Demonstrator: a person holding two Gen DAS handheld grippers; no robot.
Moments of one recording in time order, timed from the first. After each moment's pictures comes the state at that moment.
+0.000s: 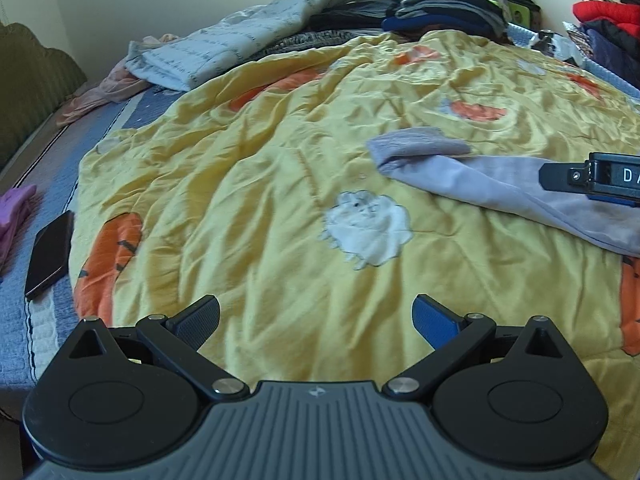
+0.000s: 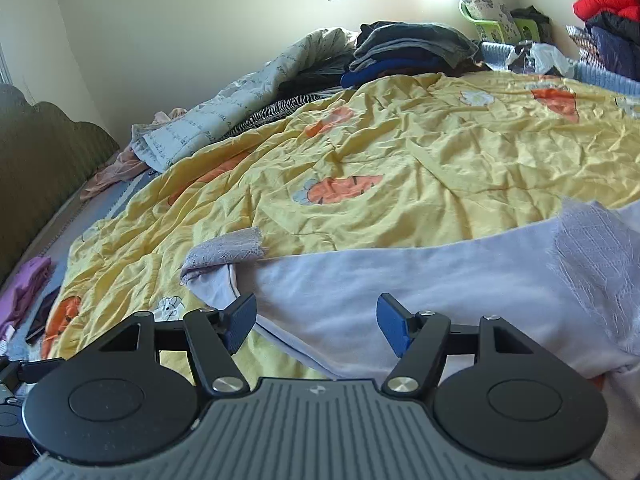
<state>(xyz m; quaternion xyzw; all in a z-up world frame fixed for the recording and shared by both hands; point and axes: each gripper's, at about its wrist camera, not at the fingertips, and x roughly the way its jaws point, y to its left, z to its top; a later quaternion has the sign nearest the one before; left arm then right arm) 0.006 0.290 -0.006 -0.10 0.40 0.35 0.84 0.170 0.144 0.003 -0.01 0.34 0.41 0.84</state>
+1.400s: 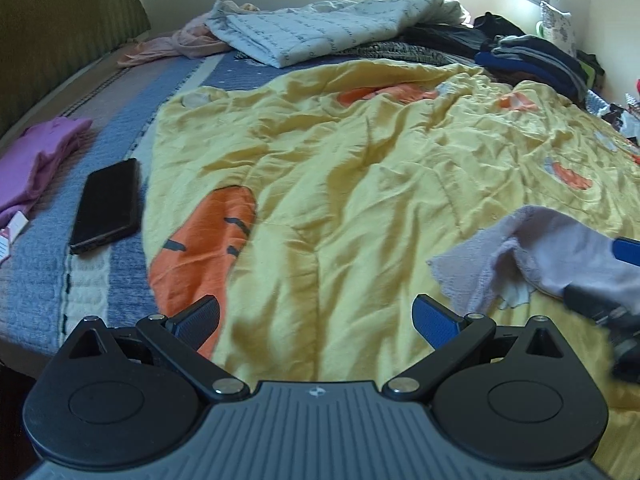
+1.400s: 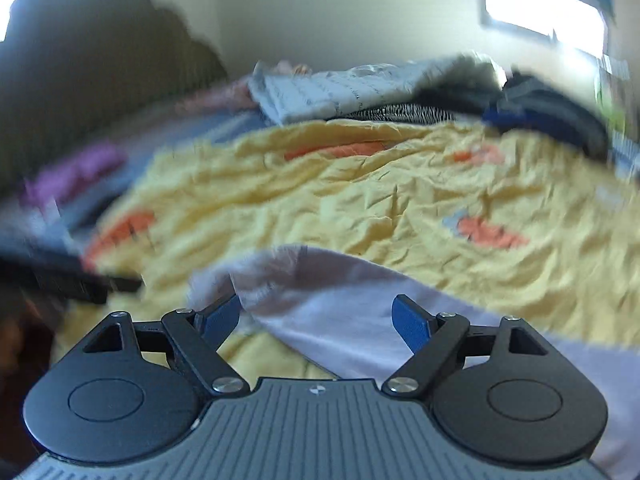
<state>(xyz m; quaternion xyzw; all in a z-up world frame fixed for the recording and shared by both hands) -0.055 0.364 -0.001 -0.19 0.36 0.40 0.82 0.084 0.215 0.007 -0.24 0.23 0.54 0.77</state>
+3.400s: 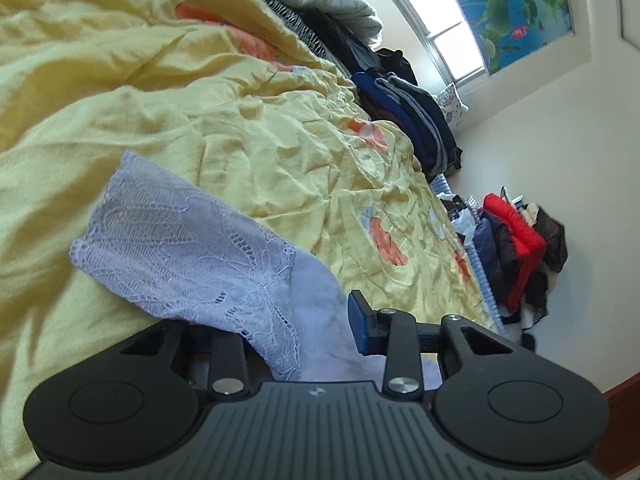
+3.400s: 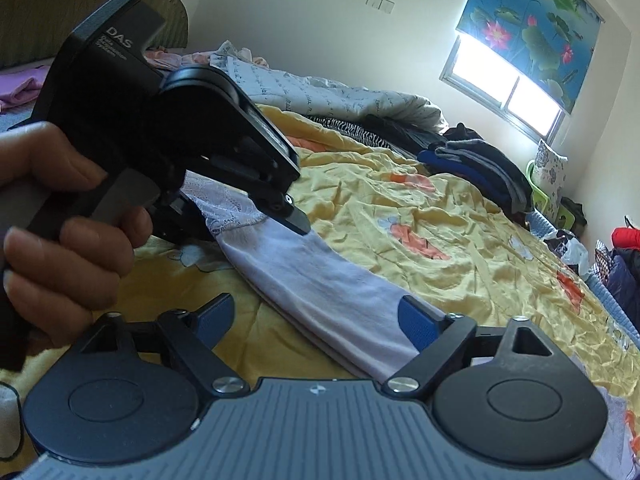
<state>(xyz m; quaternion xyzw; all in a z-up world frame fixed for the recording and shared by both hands) 0.046 0.384 -0.052 -0.48 0.22 0.16 0.84 0.058 0.199 -0.020 -0.29 0.15 0.44 0.83</state>
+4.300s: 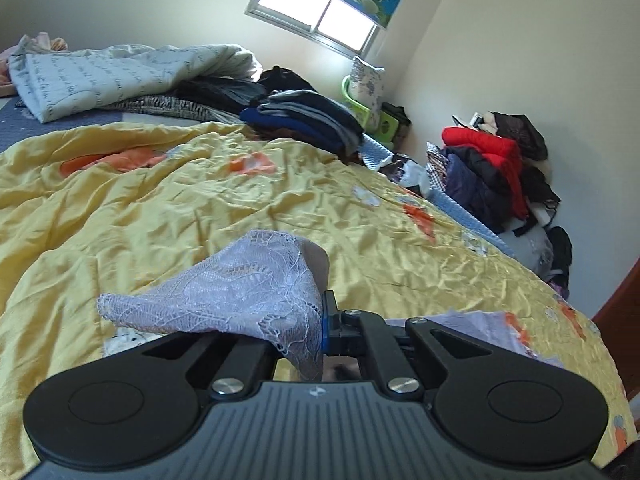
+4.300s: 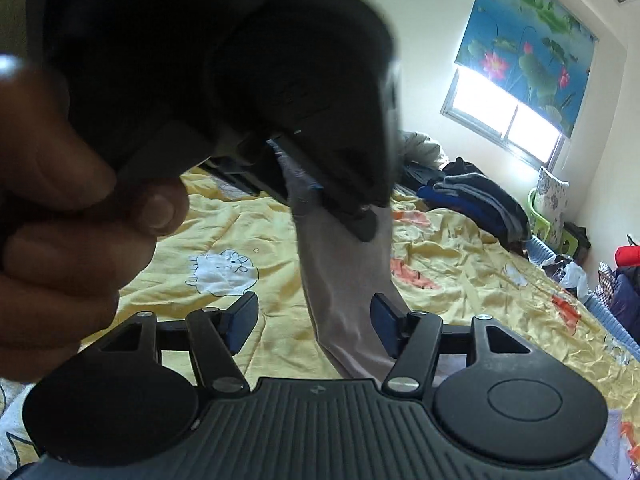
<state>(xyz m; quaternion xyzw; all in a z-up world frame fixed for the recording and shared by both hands) 0.055 0.278 0.053 -0.24 0.23 0.13 0.93 0.051 0.163 0.000 -0.25 0.11 0.48 0.84</state>
